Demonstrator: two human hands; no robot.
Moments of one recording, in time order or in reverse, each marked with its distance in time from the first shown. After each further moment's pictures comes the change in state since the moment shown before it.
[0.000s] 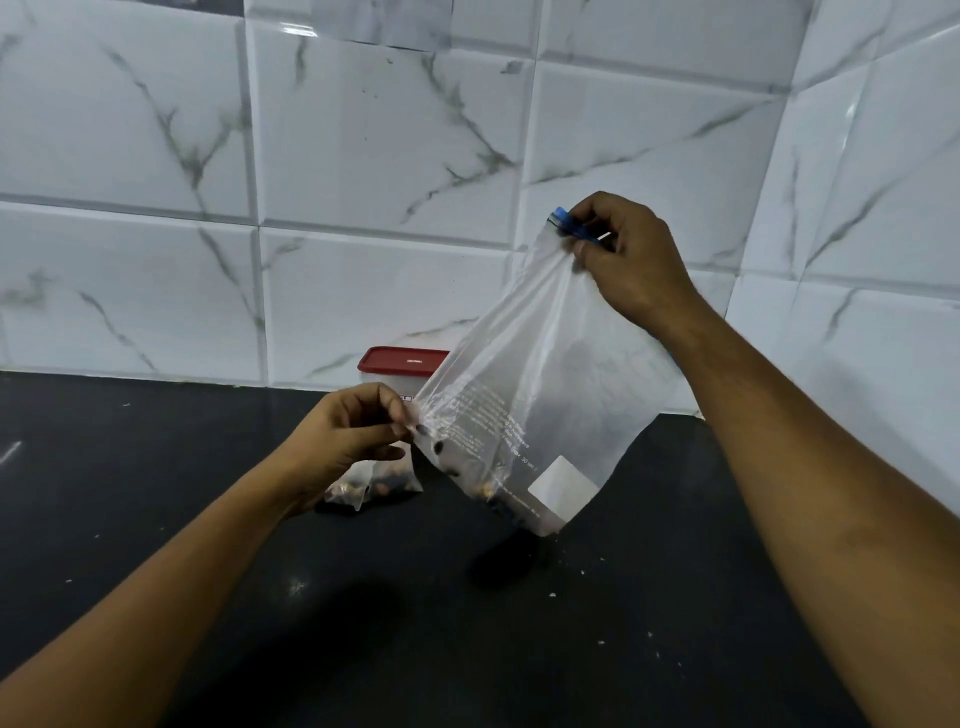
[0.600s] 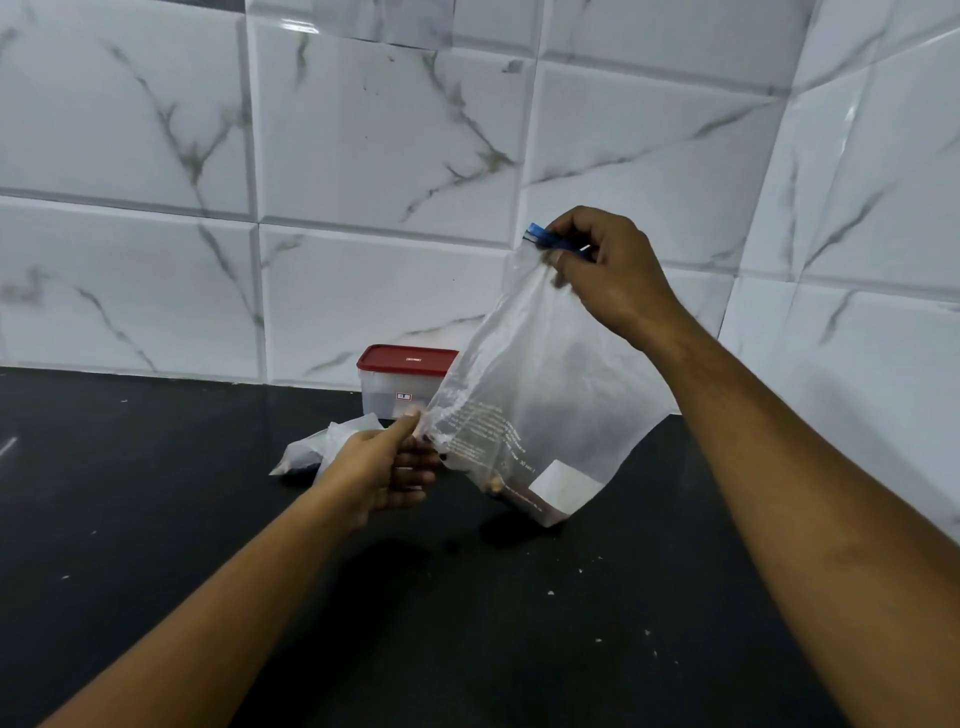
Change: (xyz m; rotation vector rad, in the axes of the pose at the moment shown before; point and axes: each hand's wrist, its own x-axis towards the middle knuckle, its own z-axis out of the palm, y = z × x) left_hand 0.009 -0.023 0.043 -0.134 0.315 -0.494; right_hand -0.009 -0.010 0.013 0.083 -0.054 0.035
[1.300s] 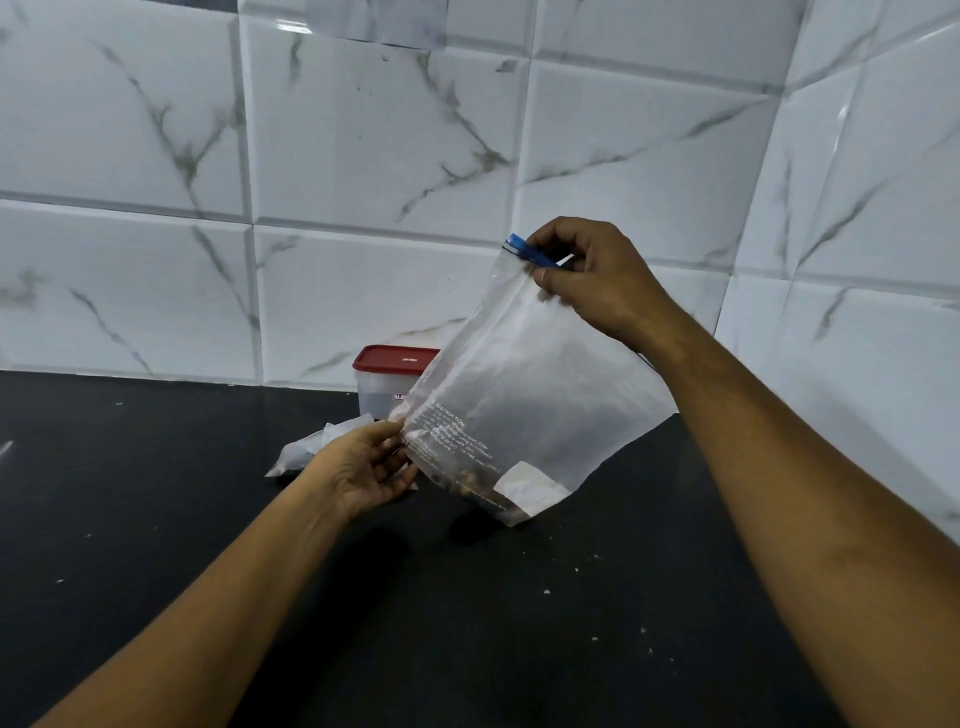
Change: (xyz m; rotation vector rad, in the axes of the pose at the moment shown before) left_hand 0.011 0.004 -0.004 -0.472 -0.021 -0.168; right_hand -0.006 -0.003 -0.004 0.009 -0.142 0.001
